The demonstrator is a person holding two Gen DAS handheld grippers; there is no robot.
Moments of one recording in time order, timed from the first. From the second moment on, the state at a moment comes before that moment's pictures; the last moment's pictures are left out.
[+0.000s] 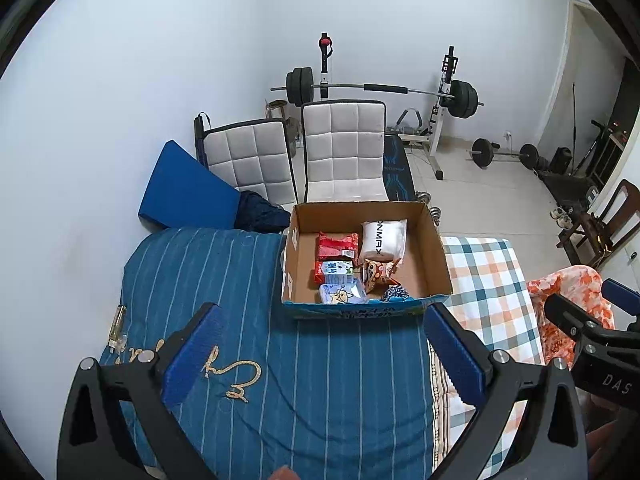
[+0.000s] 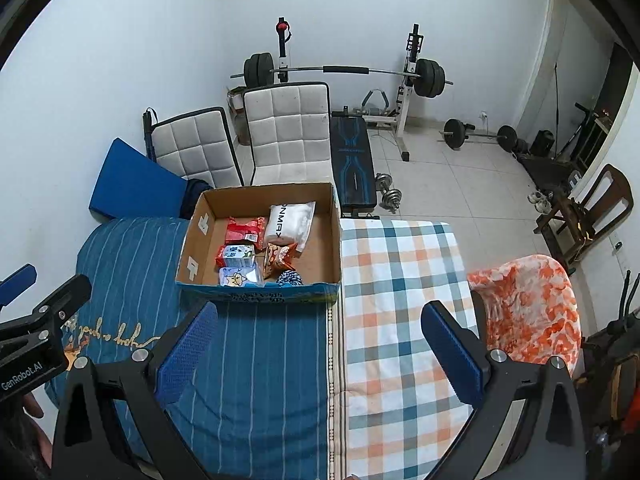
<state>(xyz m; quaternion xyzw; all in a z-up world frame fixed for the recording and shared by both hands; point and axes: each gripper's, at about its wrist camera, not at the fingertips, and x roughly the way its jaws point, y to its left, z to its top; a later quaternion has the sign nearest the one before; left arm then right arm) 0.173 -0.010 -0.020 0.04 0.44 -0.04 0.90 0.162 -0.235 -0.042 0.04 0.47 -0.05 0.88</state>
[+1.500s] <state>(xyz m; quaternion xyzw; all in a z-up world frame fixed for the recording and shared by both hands) 0.173 -0.004 -0.010 0.04 0.44 -0.03 0.90 0.164 -0.232 -0.028 0.02 0.46 -0.05 0.89</state>
